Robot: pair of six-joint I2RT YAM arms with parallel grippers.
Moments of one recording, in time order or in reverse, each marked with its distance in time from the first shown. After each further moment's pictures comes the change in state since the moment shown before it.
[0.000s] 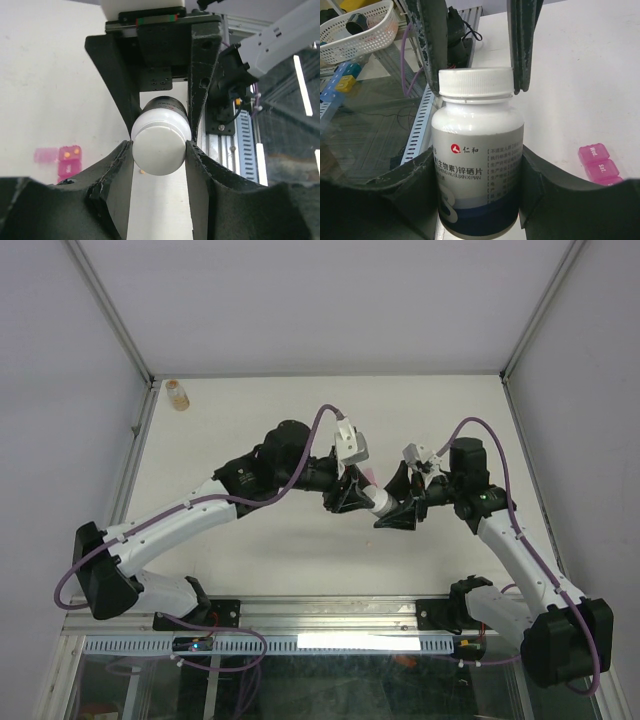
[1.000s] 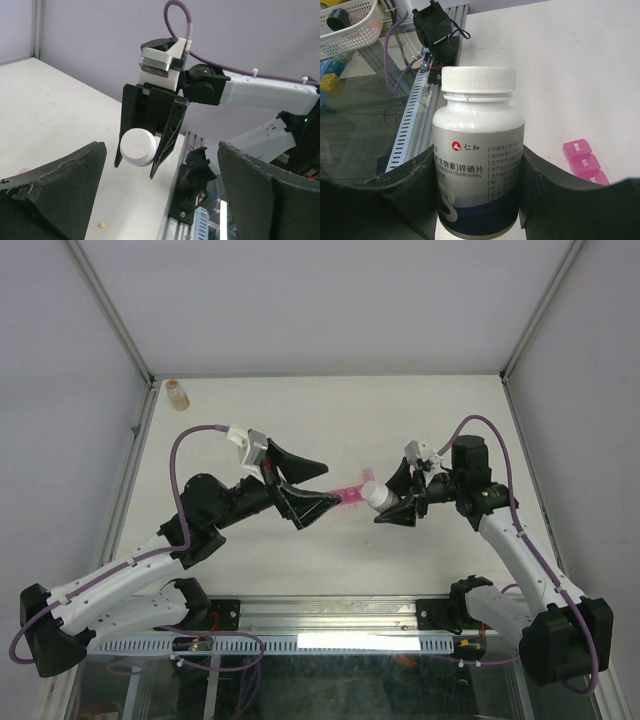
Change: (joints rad) left arm 0.052 -0.467 -0.468 0.570 -0.237 -0.434; right arm -0.016 0.009 0.028 -0.049 0.020 -0.071
